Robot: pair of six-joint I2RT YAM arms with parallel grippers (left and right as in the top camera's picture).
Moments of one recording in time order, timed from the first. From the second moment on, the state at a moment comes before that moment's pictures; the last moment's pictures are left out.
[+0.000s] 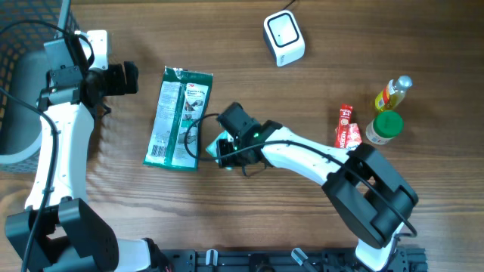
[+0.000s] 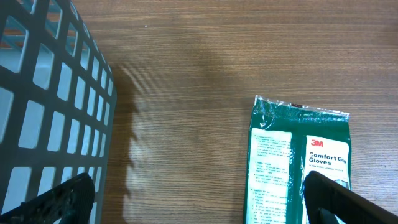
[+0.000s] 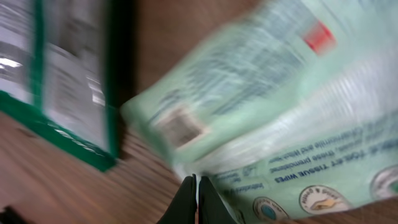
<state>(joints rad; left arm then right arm) 0.23 1.59 1.26 -0.52 0.13 0.16 0.80 1.94 1.16 -0.39 -0.29 0.69</state>
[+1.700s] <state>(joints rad) 0.23 1.59 1.26 -0.52 0.13 0.16 0.63 1.93 1.20 -0.51 -0.21 0.55</state>
